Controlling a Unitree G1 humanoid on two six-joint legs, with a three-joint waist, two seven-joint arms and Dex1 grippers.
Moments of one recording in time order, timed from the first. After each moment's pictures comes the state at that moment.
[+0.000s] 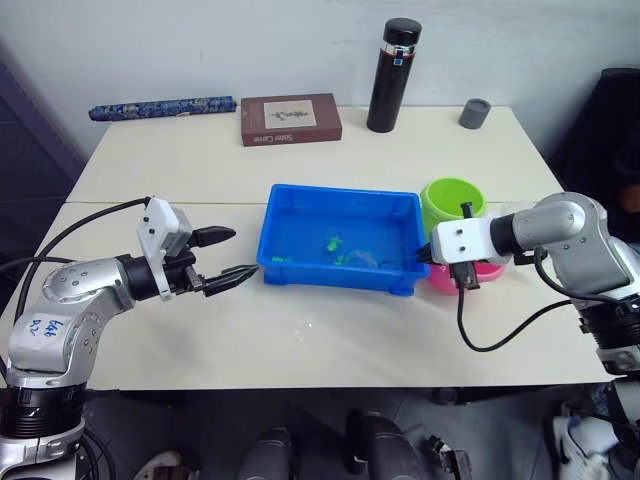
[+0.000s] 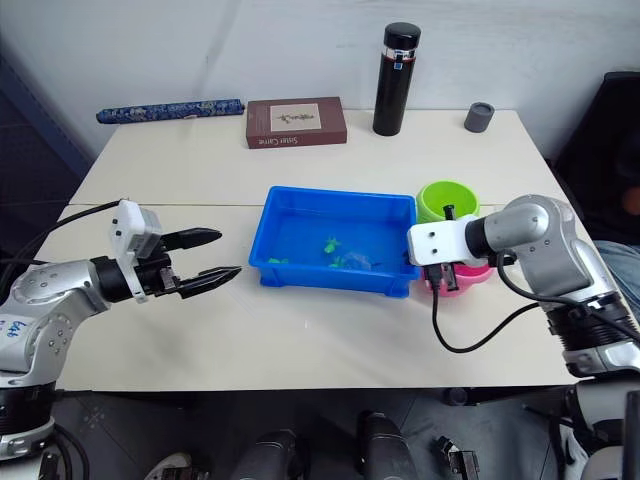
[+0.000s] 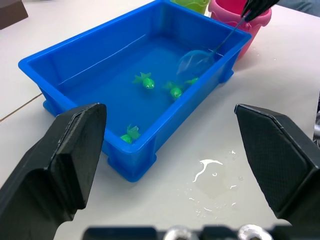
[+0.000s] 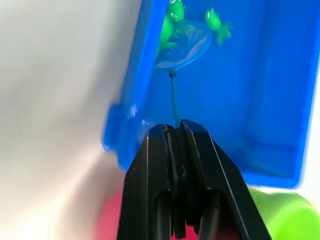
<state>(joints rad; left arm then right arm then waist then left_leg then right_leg) -0.30 0.75 0.23 -0.28 -0.54 0.62 -0.85 -0.76 -0.86 0.27 0.12 -0.06 0.10 1.33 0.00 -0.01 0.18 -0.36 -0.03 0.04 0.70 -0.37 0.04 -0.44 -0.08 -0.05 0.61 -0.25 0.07</state>
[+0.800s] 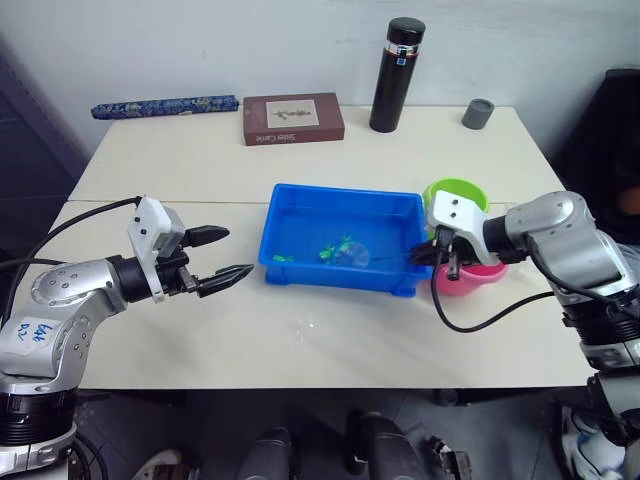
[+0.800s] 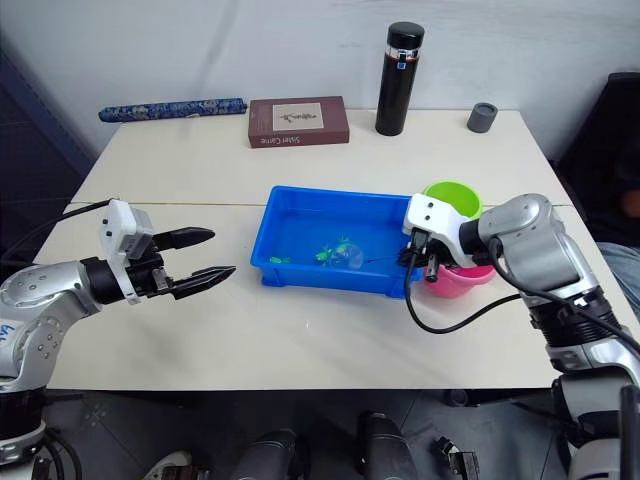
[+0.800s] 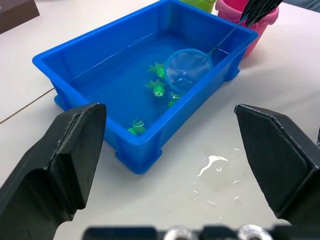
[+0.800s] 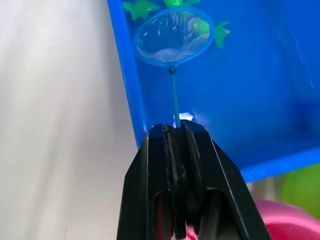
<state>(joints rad) -0.27 0.77 0.26 -0.30 -0.55 0.63 -0.84 -0.79 -0.86 0.27 0.07 0.05 0.61 1.29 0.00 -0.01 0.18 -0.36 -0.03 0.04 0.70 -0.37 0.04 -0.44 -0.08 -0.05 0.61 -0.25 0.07</state>
